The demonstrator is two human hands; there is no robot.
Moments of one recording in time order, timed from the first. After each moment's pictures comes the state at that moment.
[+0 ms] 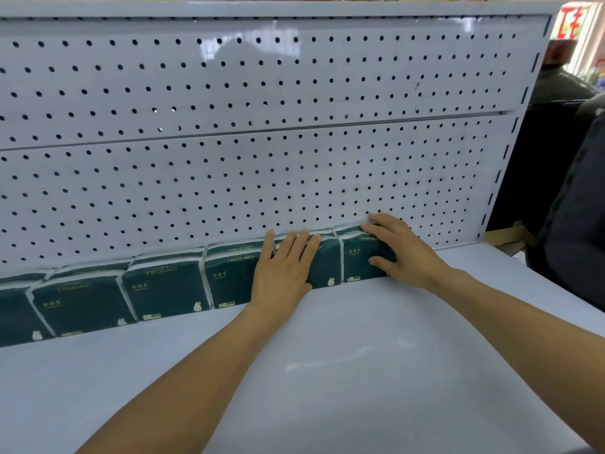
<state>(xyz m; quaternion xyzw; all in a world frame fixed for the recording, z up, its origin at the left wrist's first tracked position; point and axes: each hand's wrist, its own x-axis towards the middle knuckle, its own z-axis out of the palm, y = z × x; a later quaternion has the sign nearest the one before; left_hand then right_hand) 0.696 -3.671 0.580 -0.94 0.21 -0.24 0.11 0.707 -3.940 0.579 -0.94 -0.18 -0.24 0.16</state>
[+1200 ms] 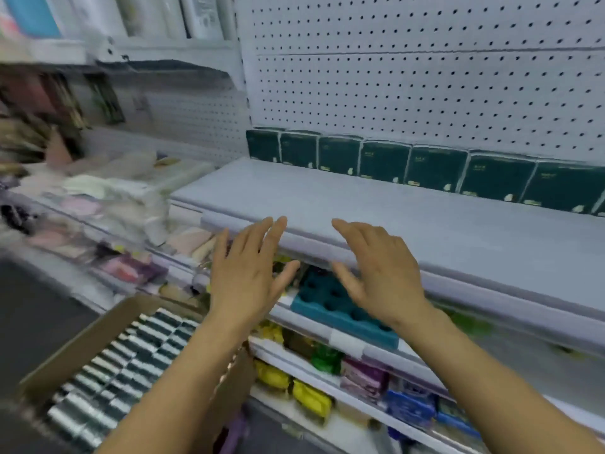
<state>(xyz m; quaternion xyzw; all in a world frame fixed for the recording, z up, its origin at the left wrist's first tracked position) 0.257 -3.352 0.537 -0.93 -0.12 -0.33 0.04 0.365 -3.541 0.547 -0.84 -0.43 -0.27 0.17</state>
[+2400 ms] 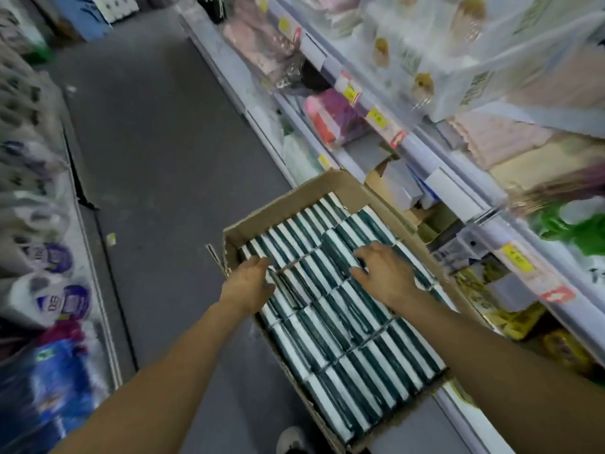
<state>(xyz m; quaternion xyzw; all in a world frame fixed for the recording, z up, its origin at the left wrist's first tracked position) 0.020 -2.919 0.209 -0.83 -0.48 0.15 -0.24 0.268 -3.029 0.230 -0.80 -0.56 0.21 0.00</state>
